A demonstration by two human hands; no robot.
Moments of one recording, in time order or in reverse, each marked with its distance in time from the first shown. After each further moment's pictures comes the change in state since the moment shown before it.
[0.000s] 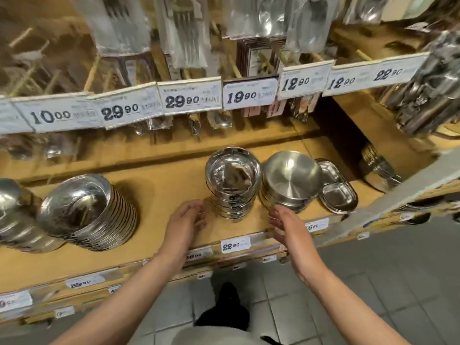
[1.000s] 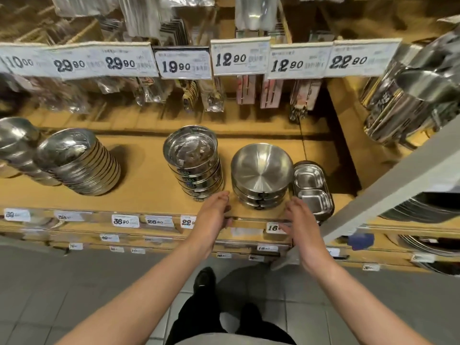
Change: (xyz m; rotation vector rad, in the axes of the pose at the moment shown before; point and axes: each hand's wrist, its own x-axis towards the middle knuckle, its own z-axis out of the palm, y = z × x) left_hand -0.047 -0.050 0.178 -0.081 0.099 -0.071; right_hand 0.054 -0.018 -0.144 -0.056 -0.197 -0.016
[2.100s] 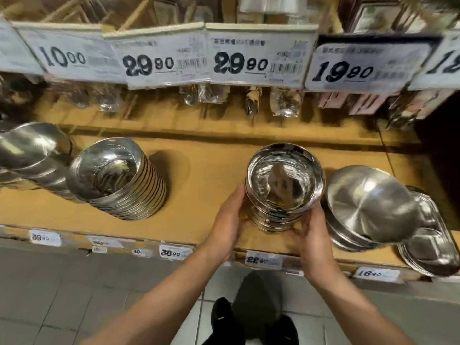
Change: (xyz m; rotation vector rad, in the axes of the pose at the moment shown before) left_hand 0.102 0.044 -0.127 -0.103 -0.236 0.072; right_hand 0.052 0.004 0.190 0.130 -0.093 -0.157
